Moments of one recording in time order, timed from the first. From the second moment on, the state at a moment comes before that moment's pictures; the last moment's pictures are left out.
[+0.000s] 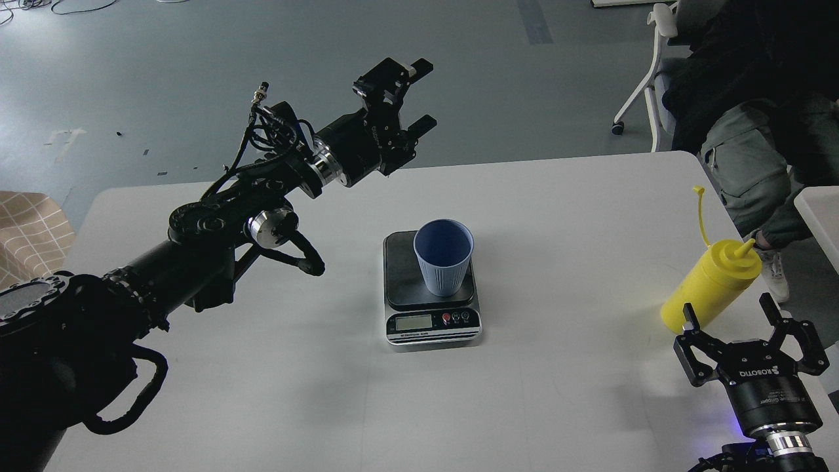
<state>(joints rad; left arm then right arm) -1.04 0.12 -0.35 -0.63 0.44 -0.41 -0.49 -0.40 0.00 1.68 1.40 0.13 0.49 -0.14</state>
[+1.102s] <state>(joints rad) -1.10 0.18 -0.59 -0.57 0.34 -0.42 -0.49 -0.29 -0.02 1.69 1.35 0.11 0.49 -0.14</state>
